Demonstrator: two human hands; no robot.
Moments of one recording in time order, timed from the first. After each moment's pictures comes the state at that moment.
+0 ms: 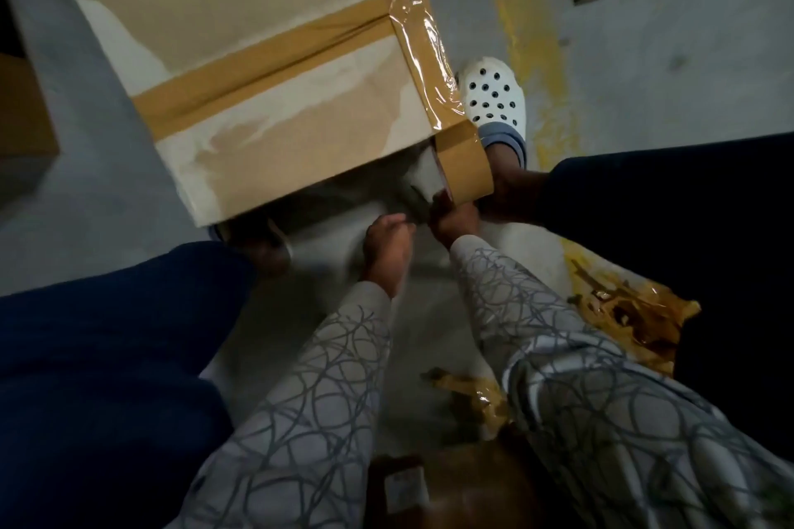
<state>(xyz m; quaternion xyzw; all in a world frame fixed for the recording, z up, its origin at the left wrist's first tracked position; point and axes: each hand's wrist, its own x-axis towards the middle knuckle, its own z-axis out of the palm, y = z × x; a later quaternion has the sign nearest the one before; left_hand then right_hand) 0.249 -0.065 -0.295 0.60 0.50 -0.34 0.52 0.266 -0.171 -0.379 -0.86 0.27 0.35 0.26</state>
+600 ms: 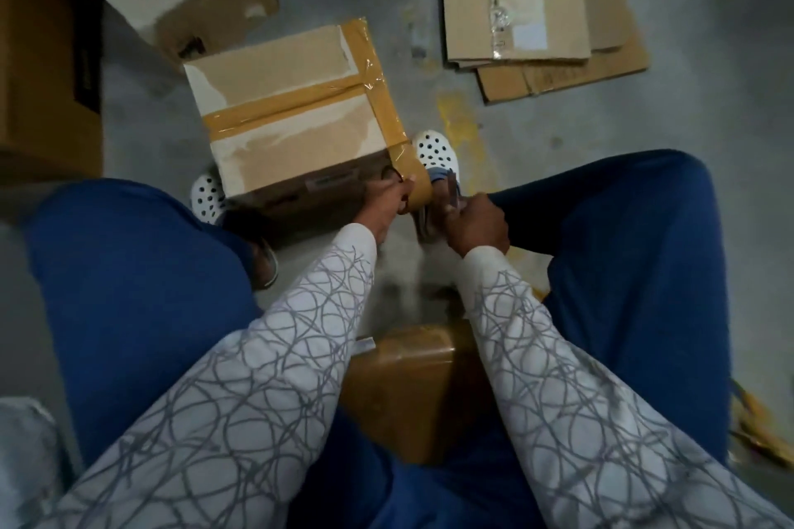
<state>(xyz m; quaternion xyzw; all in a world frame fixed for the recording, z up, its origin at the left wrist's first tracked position) 0.273 -0.096 -0.155 0.65 0.30 -0.28 0.64 0.235 -0.227 -0.118 -0.89 0.32 0.22 0.24</state>
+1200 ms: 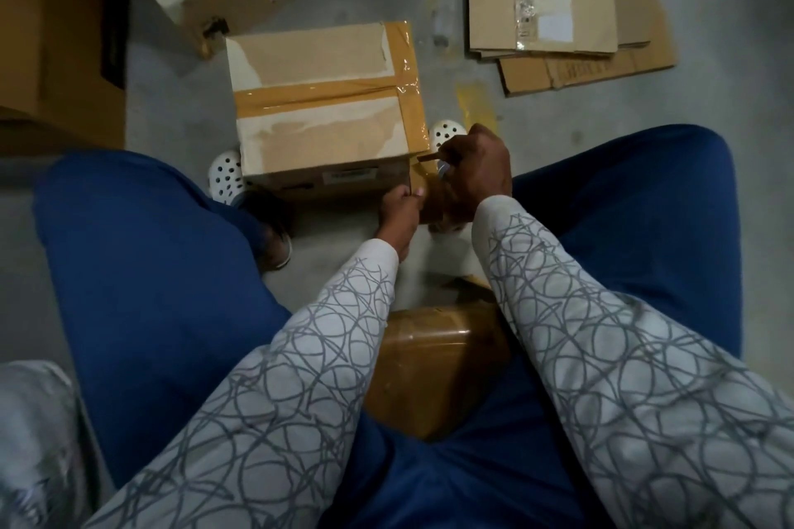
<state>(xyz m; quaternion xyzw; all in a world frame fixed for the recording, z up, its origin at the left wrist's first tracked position) 0.231 -0.101 -0.171 0.64 0.35 -0.25 0.63 0.278 -0.214 -0.111 -0.97 0.02 0.06 0.22</state>
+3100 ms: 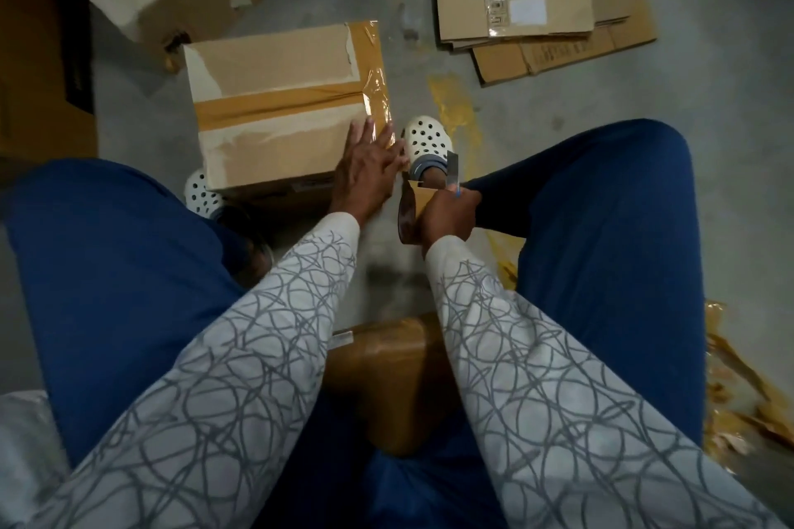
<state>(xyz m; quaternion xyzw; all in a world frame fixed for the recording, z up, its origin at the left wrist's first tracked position) 0.307 -0.089 -0.190 0.98 -0.13 -0.09 0.14 0.243 -0.202 -0.132 -0.65 0.55 0.09 0.51</state>
